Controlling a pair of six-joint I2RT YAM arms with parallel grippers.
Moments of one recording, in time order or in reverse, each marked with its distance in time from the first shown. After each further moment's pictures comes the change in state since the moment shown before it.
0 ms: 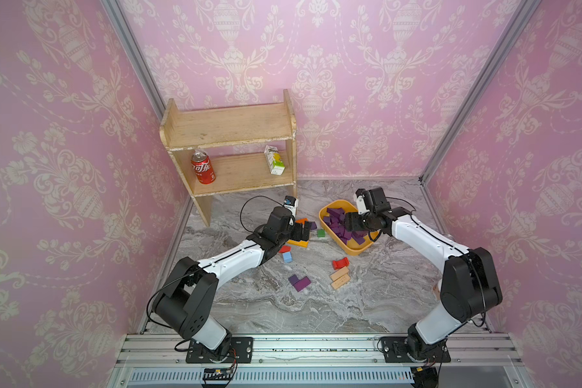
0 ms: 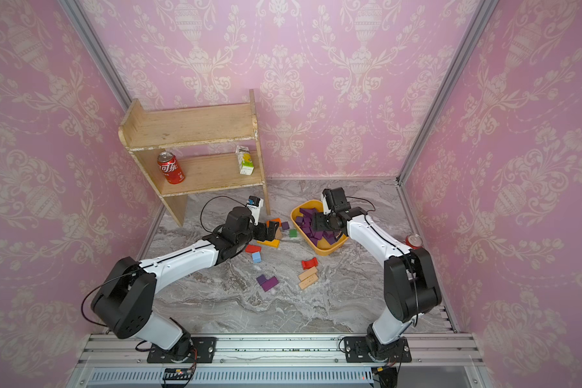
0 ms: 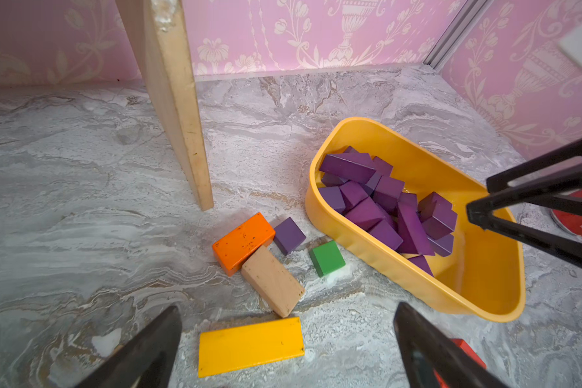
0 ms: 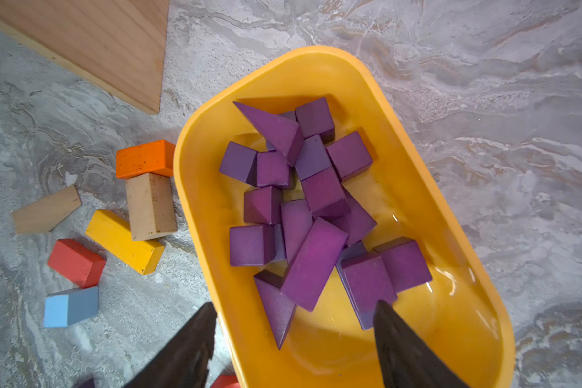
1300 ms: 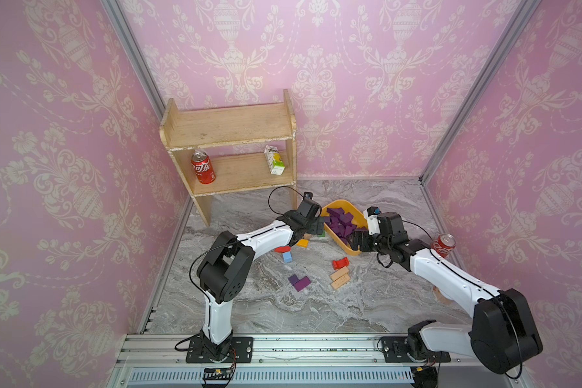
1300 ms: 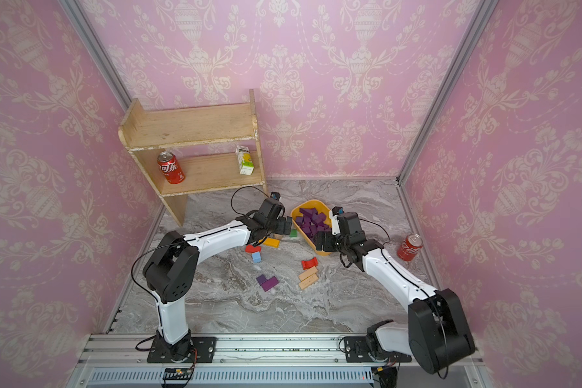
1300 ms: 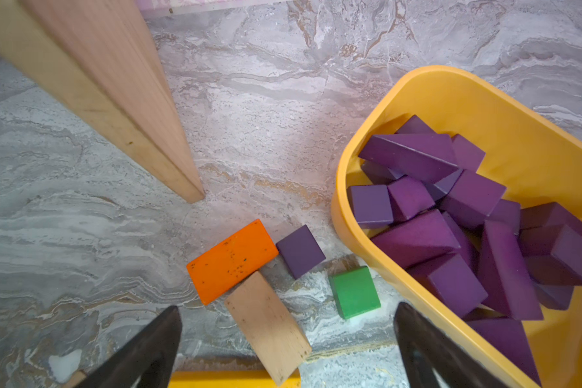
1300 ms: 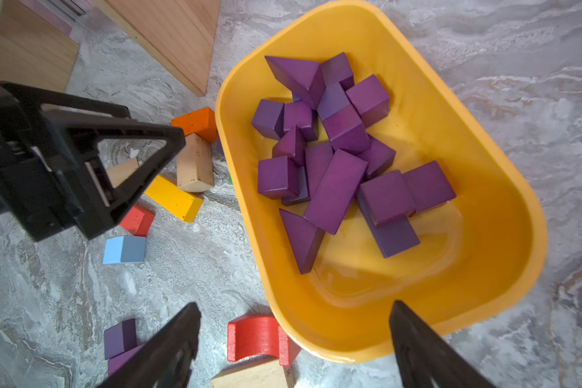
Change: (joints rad) left arm -0.089 0.345 0.406 -0.327 -0.201 -0.075; right arm -0.001 -0.322 -0.398 0.243 -0.088 0.077
